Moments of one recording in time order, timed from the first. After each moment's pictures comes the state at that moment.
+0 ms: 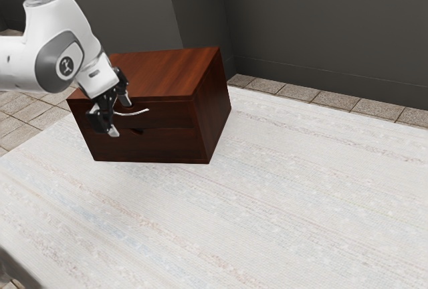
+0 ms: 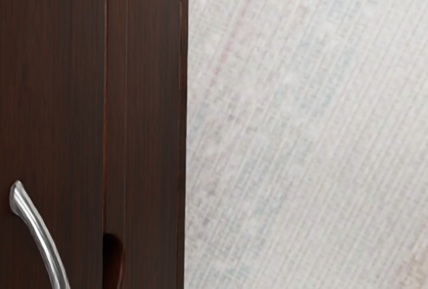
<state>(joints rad) 0.20 0.05 0.16 -1.68 0.04 2.00 1.47</state>
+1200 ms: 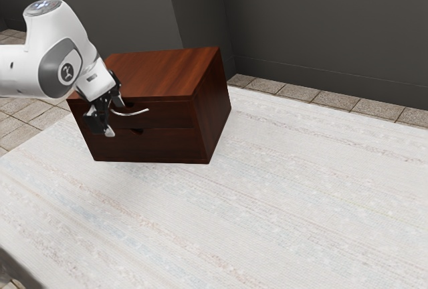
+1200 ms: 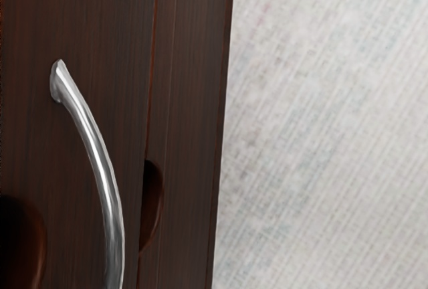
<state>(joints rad) 0.23 0.11 0.18 -1.65 0.04 2.07 1.47</state>
